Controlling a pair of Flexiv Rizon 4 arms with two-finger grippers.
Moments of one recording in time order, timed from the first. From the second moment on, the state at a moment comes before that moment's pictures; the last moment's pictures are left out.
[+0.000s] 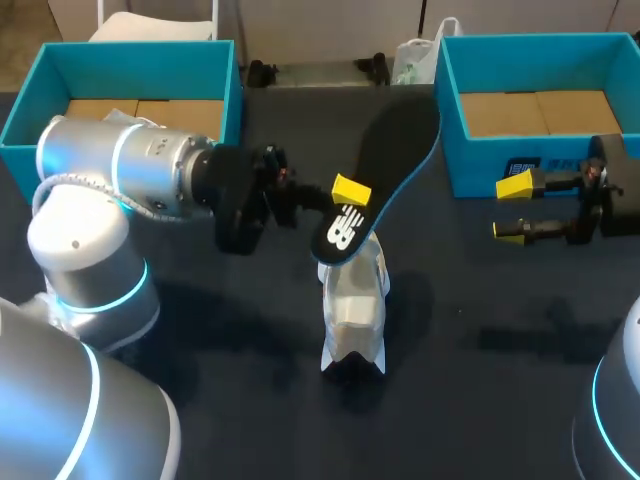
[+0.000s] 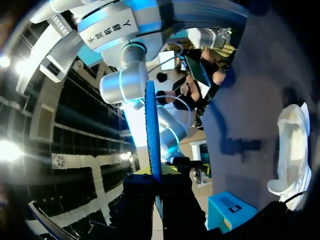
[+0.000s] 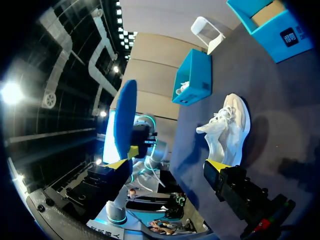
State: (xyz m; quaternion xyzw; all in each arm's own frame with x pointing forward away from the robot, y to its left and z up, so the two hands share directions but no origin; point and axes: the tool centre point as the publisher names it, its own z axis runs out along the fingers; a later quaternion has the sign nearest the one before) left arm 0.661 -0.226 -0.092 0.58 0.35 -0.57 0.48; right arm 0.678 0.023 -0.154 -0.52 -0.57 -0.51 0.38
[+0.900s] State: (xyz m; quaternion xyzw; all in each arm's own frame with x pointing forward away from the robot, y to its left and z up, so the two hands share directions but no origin) left arm 0.682 -0.243 -0.141 0.54 0.45 -0.47 0.53; right arm 0.697 0.054 -0.148 -0.53 -0.54 -0.50 0.41
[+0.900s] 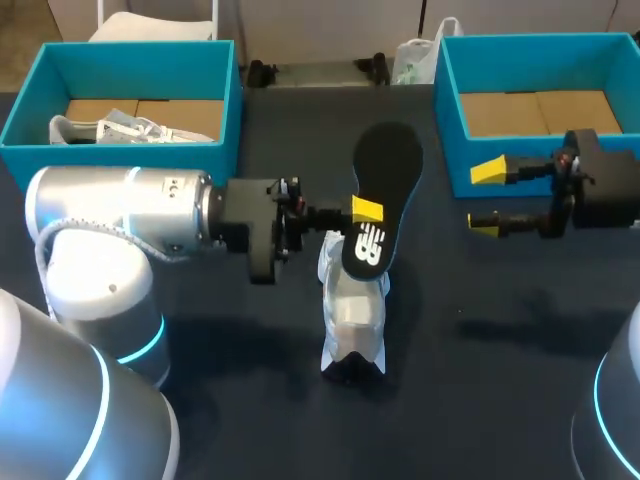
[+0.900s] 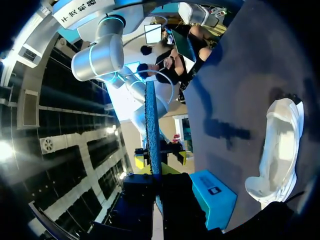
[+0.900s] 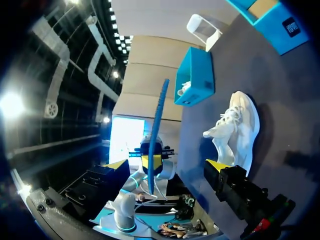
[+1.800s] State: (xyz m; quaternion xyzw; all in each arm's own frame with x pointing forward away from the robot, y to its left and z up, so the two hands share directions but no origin) left arm 0.679 -0.273 -0.154 0.53 0.47 -0.42 0.57; right arm 0.724 0.093 -0.144 -0.50 -0.55 -0.49 0.45
